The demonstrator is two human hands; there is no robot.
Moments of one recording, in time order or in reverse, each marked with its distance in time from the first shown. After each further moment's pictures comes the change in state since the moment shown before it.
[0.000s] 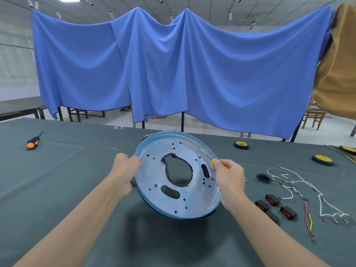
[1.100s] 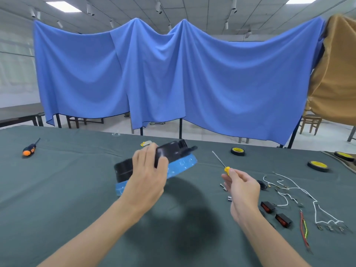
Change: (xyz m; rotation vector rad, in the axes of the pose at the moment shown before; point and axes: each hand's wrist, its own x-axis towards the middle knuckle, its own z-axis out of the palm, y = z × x) left_hand -0.037 -0.011 0.034 1.191 0.365 1.470; right_hand 0.005 0.003 -0.034 0.403 0.075 0.109
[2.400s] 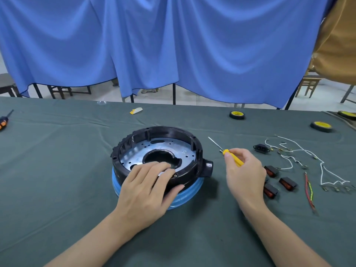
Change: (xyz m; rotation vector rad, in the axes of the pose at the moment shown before) left_hand -0.077 0.027 0.040 -0.278 0.244 0.122; right_hand -0.014 0.035 -0.025 -0.680 0.032 -0.363
